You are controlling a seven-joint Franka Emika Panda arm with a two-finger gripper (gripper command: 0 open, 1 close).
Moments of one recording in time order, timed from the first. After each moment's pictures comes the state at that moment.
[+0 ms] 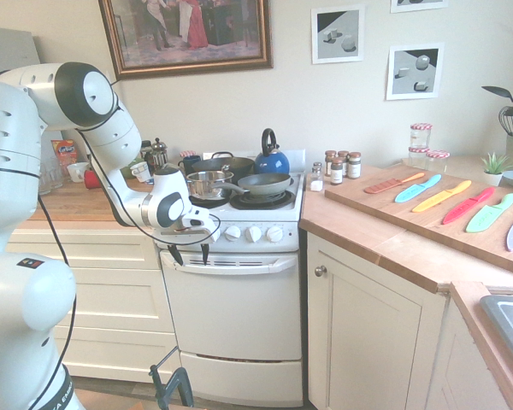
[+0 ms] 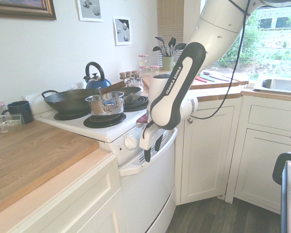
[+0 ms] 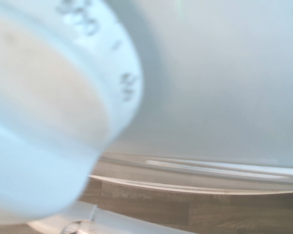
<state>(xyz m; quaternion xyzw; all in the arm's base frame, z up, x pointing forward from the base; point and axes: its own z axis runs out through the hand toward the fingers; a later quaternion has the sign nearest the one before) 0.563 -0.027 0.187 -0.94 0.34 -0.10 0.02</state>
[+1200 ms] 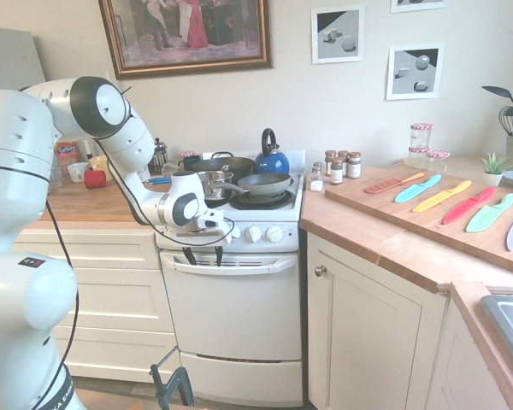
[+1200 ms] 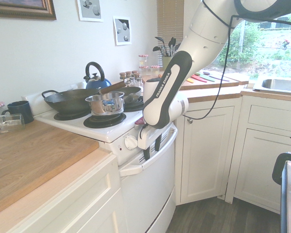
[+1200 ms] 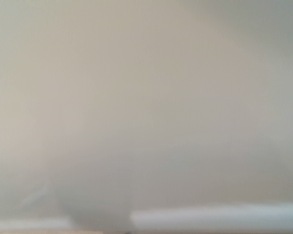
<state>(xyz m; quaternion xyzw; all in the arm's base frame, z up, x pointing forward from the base) 0.586 -0.076 0.170 -0.93 0.36 -0.07 -0.01</state>
